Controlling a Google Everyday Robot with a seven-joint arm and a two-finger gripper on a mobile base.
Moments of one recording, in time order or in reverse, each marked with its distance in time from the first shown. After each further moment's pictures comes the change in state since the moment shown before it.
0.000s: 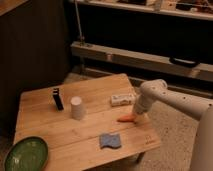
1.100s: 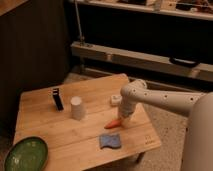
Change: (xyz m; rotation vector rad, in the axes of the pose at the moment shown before) arm -0.093 0.005 0.008 -0.031 0.017 -0.231
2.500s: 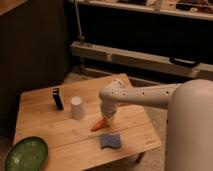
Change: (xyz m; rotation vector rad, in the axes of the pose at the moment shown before) arm -0.065 -0.043 0.006 0.017 0.065 -0.148
